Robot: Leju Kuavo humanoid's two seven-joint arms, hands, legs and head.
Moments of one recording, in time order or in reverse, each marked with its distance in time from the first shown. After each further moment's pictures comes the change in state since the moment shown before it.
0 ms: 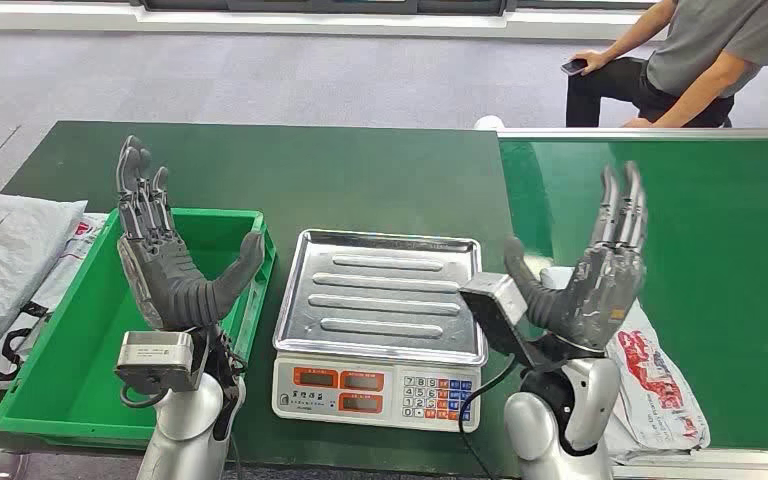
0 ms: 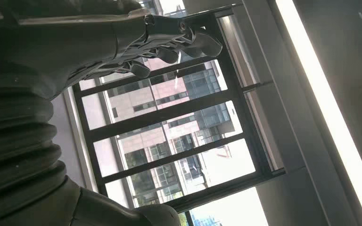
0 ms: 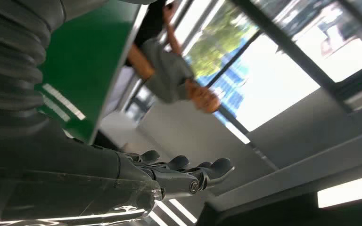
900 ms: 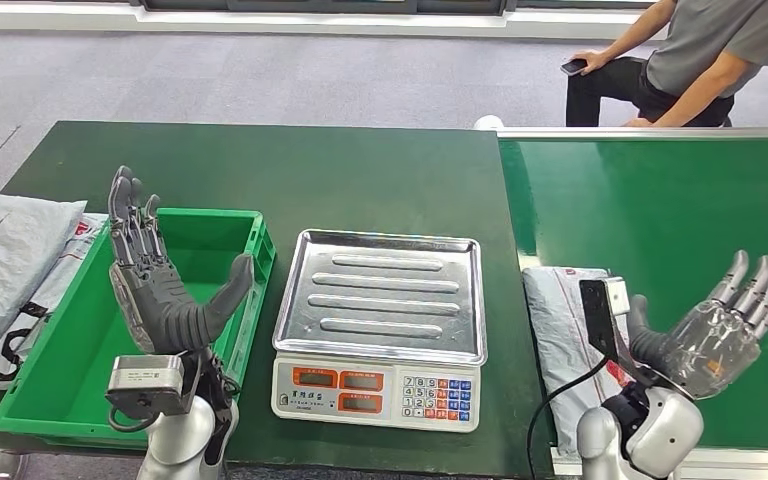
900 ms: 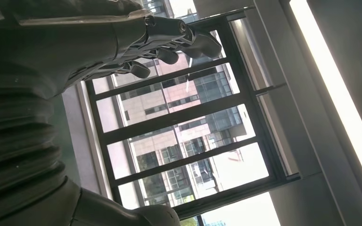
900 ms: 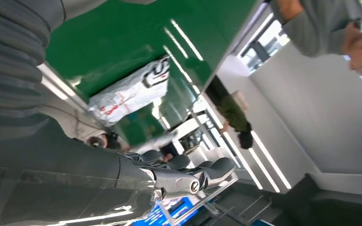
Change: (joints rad) left arm 0.077 0.010 0.012 -0.030 0.011 0.011 -0.011; right arm 0.046 -0.016 -0.384 0.128 0.140 -0.050 0.146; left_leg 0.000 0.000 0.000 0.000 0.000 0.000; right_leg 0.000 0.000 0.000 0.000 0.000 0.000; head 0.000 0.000
